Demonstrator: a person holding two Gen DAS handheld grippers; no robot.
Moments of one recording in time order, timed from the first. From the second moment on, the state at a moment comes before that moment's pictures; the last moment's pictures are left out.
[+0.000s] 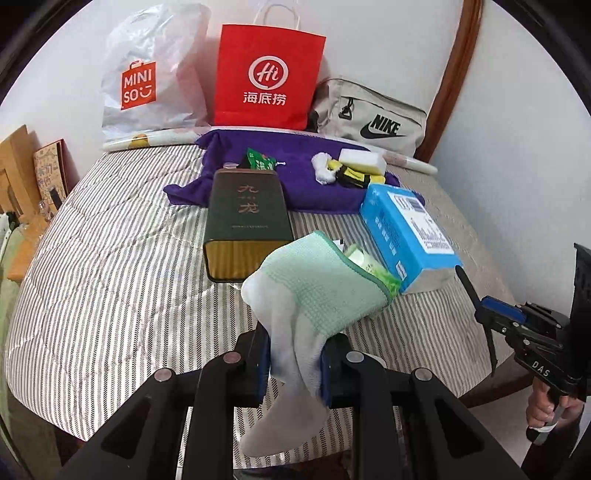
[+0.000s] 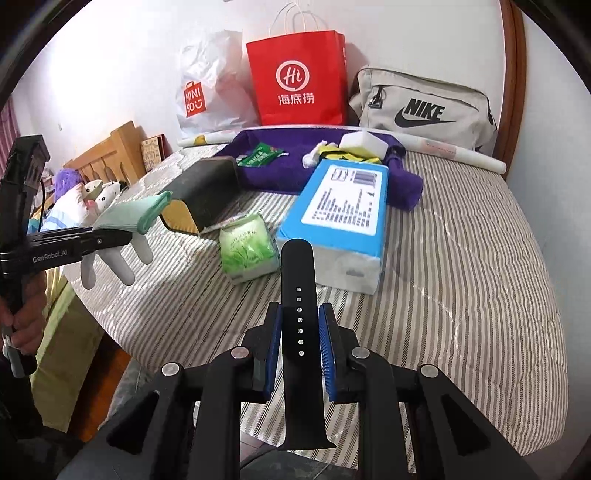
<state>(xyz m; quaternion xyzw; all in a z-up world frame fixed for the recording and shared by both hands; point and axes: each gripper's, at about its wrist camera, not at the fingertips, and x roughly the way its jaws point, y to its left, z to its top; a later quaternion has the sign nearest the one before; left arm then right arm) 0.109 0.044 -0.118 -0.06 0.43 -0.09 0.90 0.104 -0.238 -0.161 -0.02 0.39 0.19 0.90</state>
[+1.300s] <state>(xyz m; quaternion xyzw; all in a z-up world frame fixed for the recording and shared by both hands) 0.205 0.081 -0.062 -0.08 0.39 -0.09 0.91 0.209 -0.197 -0.098 -0.03 0.37 0.20 0.91</state>
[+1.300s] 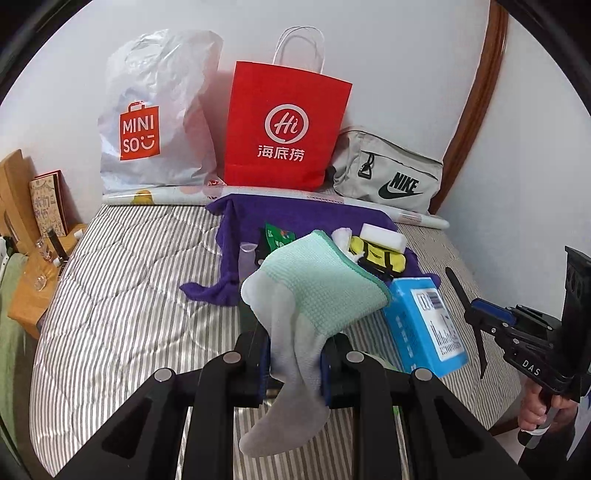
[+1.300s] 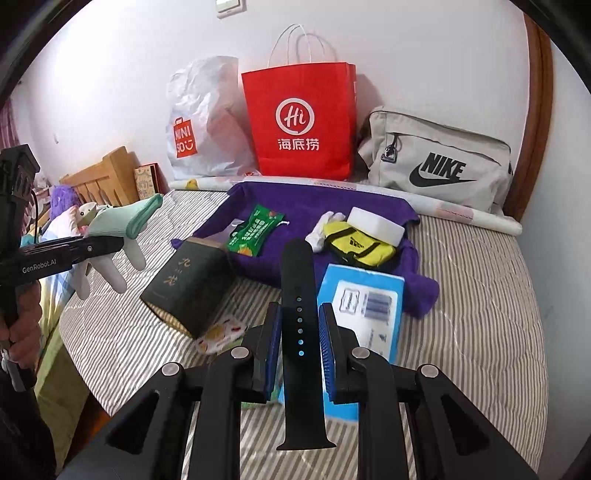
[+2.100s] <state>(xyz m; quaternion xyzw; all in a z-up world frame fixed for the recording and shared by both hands) 0.298 0.090 -0.085 -0.09 0.41 -0.09 0.90 0.304 -0.157 -0.101 -0.04 0.37 0.21 0.90</state>
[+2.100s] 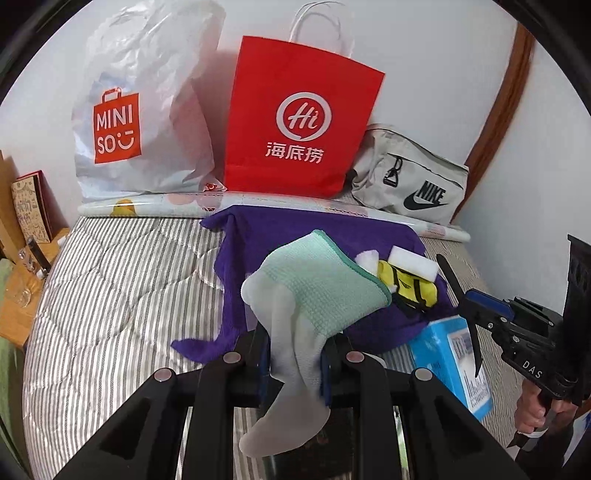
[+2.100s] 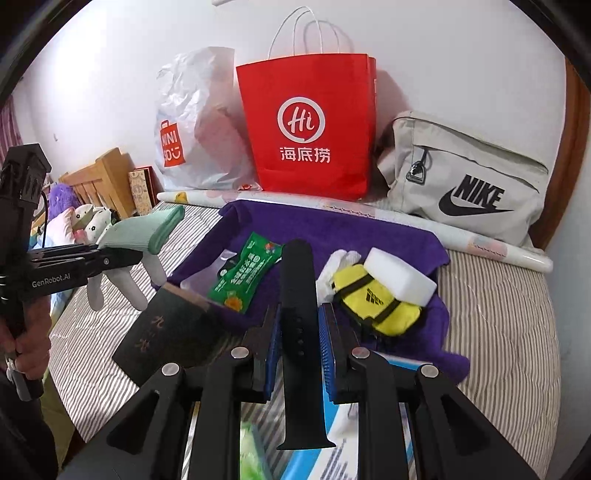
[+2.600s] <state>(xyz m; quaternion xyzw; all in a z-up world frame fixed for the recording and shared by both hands) 0.361 0.076 -0.103 -0.09 0.44 -0.10 0.89 0.365 -0.140 -0.110 -0.04 0.38 0.22 0.90</state>
